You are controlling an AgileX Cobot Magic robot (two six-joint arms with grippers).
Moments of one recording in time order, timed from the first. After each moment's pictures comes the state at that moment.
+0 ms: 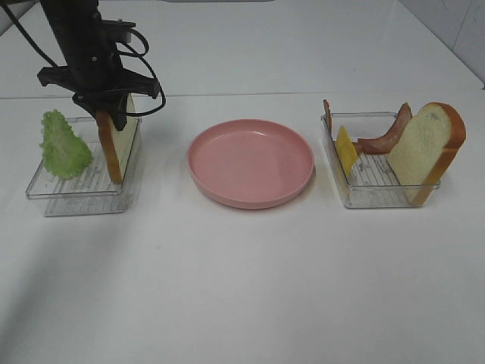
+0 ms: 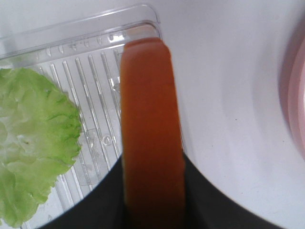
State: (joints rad) left arm -0.27 2.30 -2.00 0.06 1.15 -0.14; right arm 0.00 0.00 -0.46 0.02 1.11 0.01
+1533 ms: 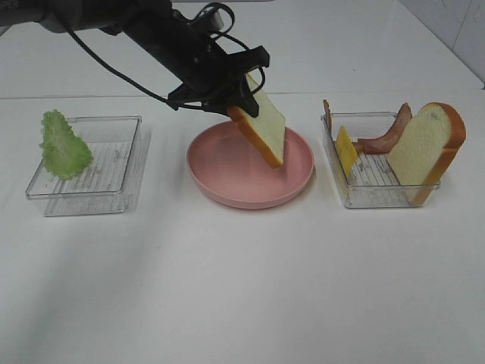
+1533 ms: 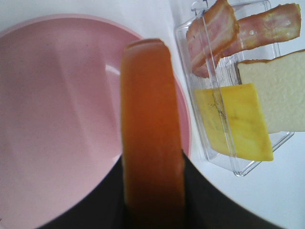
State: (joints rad) left arm -0.43 2.35 -2.00 -0.61 0.84 0.03; right arm 0.00 0.00 -0.46 0.02 1.11 0.01
